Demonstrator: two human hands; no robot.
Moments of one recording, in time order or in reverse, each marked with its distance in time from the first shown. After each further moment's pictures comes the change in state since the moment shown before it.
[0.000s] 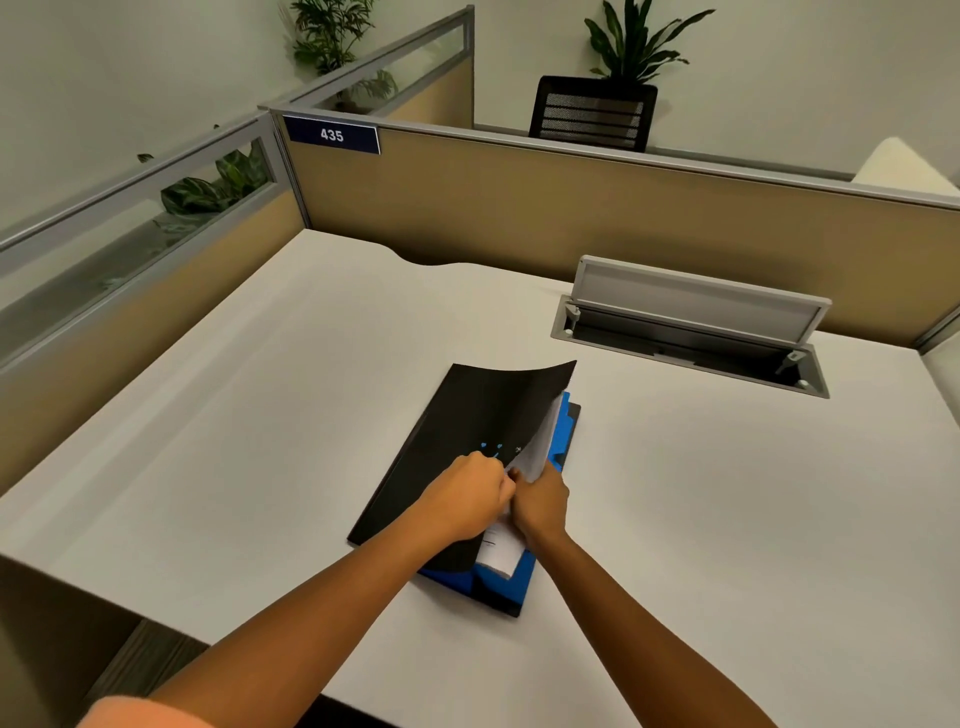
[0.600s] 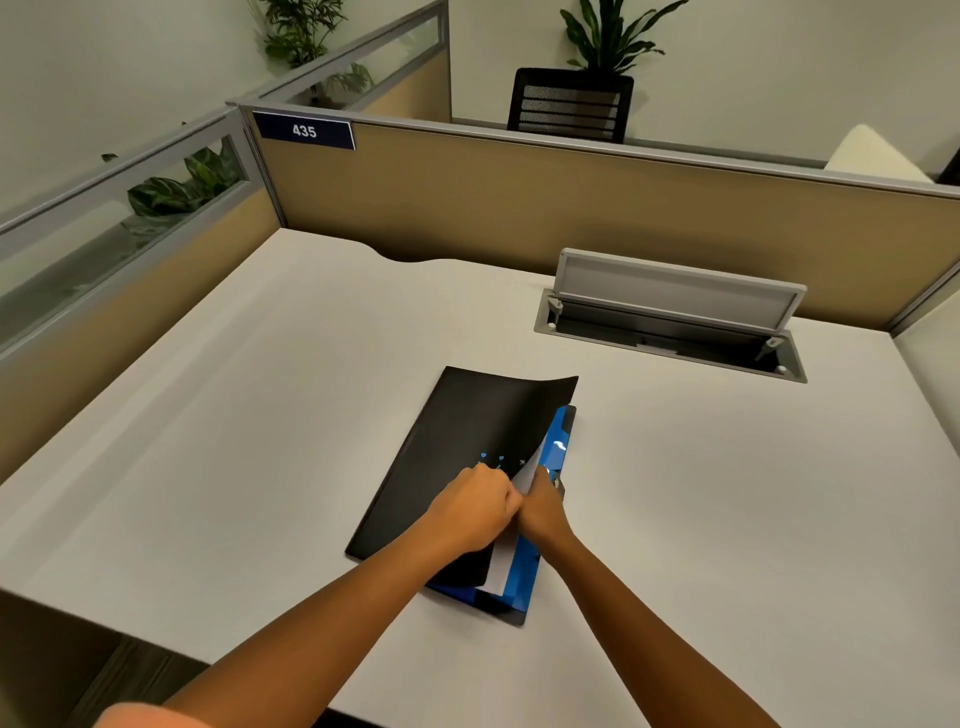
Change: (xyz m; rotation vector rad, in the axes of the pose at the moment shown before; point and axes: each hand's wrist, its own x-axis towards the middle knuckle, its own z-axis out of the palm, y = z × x) left_hand 0.005 0.017 0.022 -0.045 -0.019 -0.048; right_hand 0.011 0.025 -0.019 -0.179 -0.212 -0.050
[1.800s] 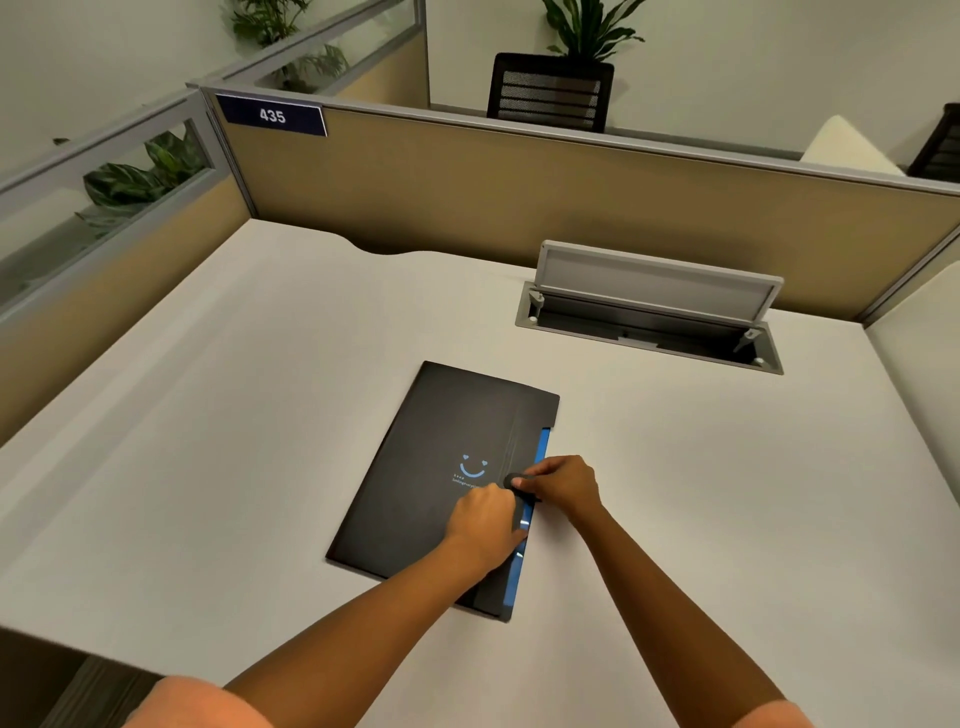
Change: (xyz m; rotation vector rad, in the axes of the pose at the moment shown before) left_hand 0.026 0.010 0.062 0.206 0.032 0.016; right_hand 0.046 0.022 -0.057 -0.132 0.067 0.080
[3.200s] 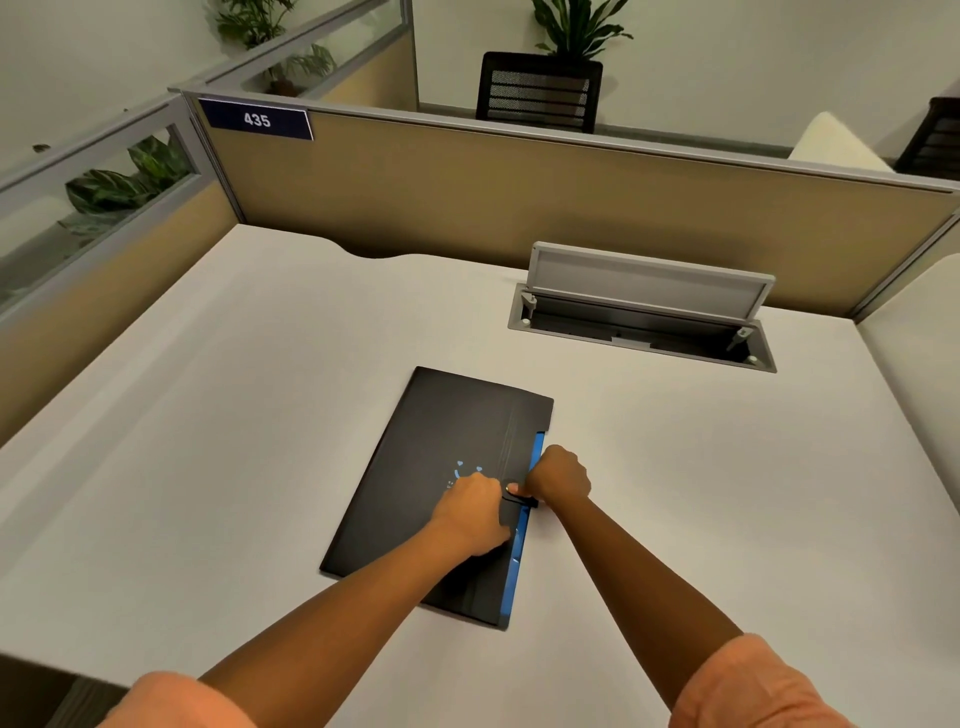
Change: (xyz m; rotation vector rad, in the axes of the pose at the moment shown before) left_hand 0.017 -0.014 -0.021 -0.062 -0.092 0.037; right_hand 0.006 -0.037 0.006 -0.534 0.052 0.198
